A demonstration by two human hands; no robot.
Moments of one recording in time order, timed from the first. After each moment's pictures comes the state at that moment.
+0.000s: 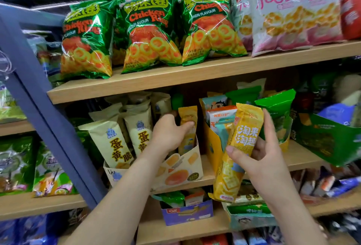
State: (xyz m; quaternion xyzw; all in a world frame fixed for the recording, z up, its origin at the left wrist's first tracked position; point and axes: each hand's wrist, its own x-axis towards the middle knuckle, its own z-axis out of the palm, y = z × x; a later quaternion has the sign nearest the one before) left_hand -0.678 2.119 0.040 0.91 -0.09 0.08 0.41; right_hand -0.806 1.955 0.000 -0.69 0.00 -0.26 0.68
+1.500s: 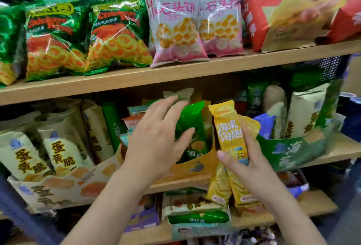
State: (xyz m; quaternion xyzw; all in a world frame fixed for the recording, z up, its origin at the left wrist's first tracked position) left_hand -0.756 1.958 0.052 0.88 -0.29 0.35 0.15; right_hand -0.819 1.767 -0.008 -0.78 0.00 -0.16 0.61
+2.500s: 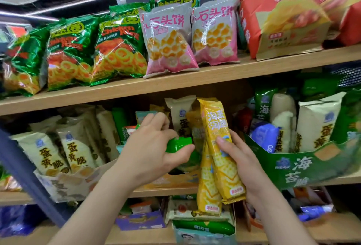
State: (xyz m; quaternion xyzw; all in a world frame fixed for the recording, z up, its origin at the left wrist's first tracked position) left_hand -0.758 1.948 0.061 0.94 -0.25 0.25 0.04; right_hand -0.771 1.749 -0.013 -0.53 -0.04 -0.01 0.85
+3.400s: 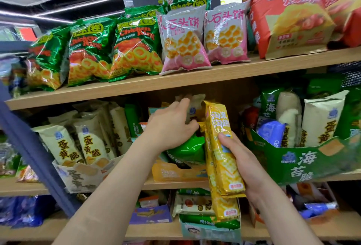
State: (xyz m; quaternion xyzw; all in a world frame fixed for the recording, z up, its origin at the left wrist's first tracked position) left_hand -0.739 1.932 0.086 0.97 -0.18 0.18 0.04; right_hand -0.787 1.767 -0.009 -0.56 -0.06 0.03 0.83
